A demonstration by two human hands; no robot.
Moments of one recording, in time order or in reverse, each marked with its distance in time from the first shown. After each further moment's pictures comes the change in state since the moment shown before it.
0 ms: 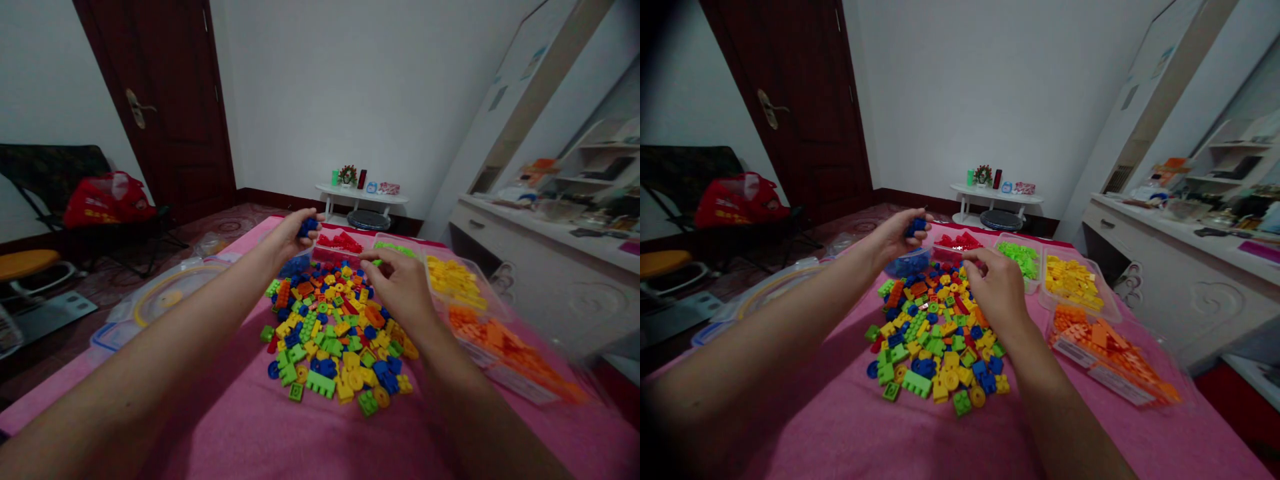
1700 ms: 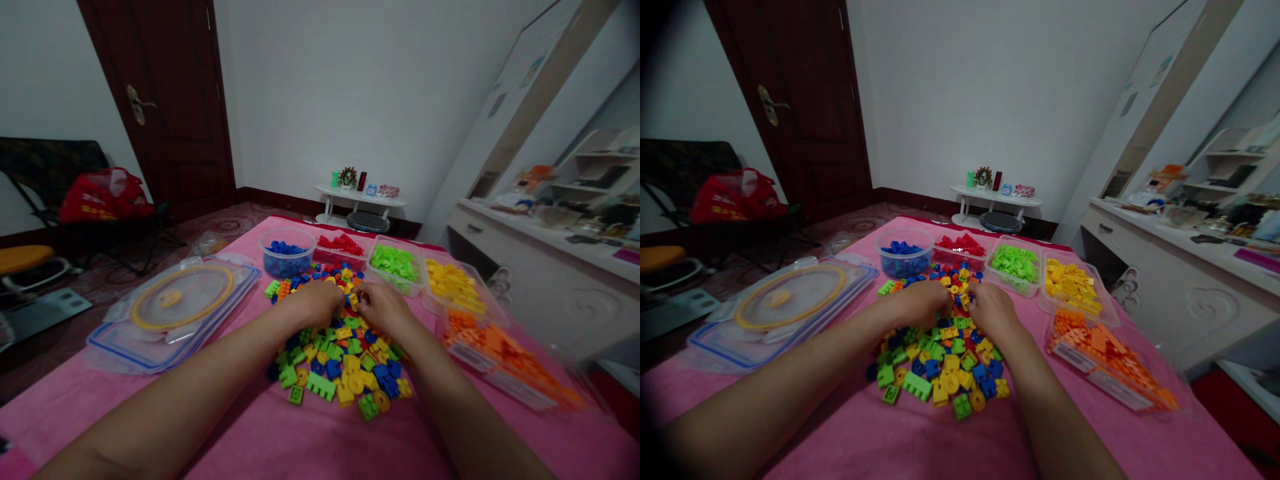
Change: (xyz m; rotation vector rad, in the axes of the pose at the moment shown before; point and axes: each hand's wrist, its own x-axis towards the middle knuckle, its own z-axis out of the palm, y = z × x) left_hand -0.054 -0.077 0.021 1.617 -0.505 0.392; right_hand -0.019 0.043 0.028 -0.466 -0.561 0.125
